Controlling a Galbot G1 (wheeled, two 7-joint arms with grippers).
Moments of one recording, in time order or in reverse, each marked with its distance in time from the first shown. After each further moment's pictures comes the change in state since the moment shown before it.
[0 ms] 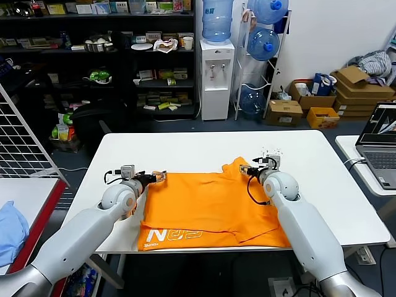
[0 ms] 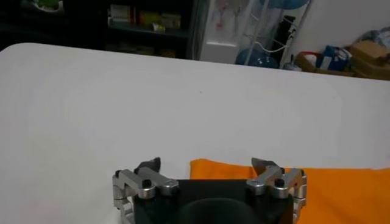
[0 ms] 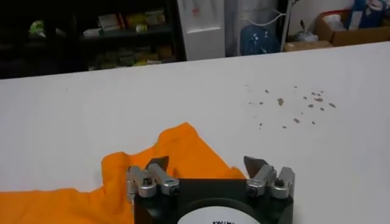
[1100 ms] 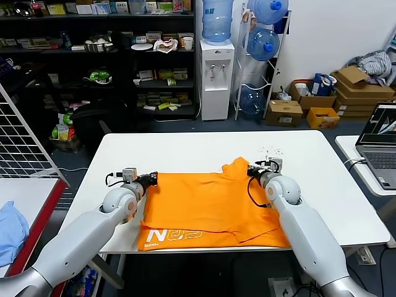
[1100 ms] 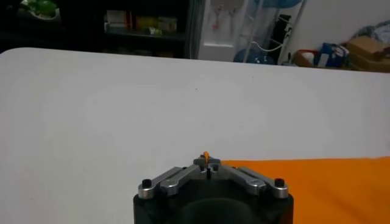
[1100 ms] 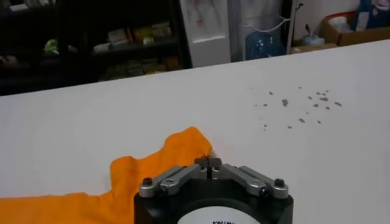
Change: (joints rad) left arm 0.017 -0.002 0.008 -0.004 0.047 -0.012 0.010; right arm -0.045 -0.013 0.029 0.038 0.021 0.089 -0.041
